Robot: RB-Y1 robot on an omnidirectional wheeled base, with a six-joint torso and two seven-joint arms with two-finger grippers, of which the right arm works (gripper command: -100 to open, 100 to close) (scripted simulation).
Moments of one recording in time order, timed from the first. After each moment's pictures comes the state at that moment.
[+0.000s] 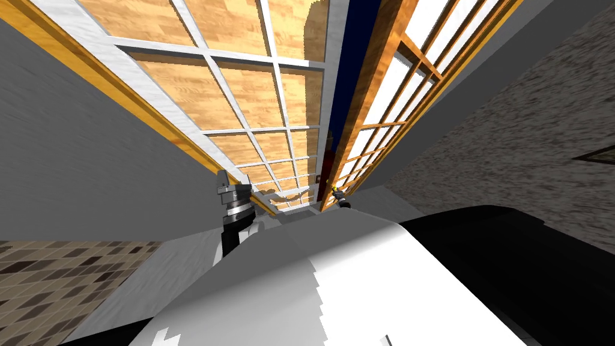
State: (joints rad) arm 0.00 -0.19 -0.32 -0.57 0.31 -0.91 1.14
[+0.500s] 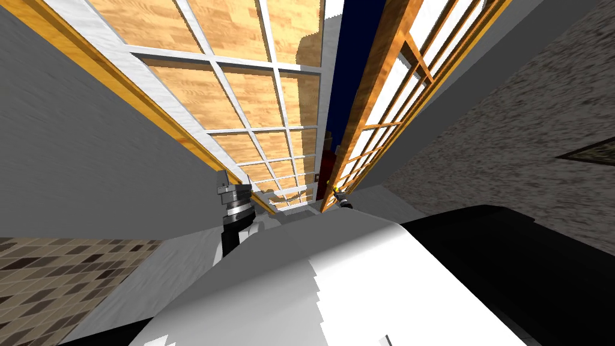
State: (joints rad) arm 0.04 -0.20 -0.32 -0.61 0.29 -0.89 1.11
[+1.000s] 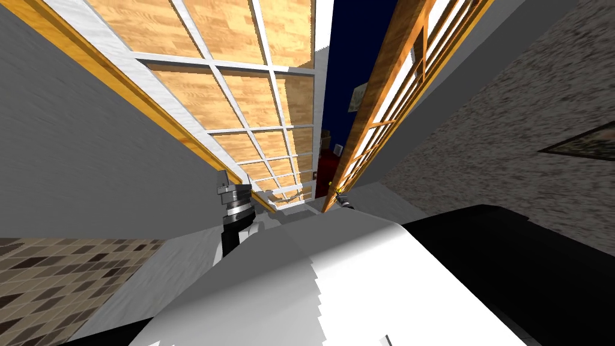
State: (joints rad) arm 0.07 -0.21 -0.32 -0.57 0.27 -0.90 1.08
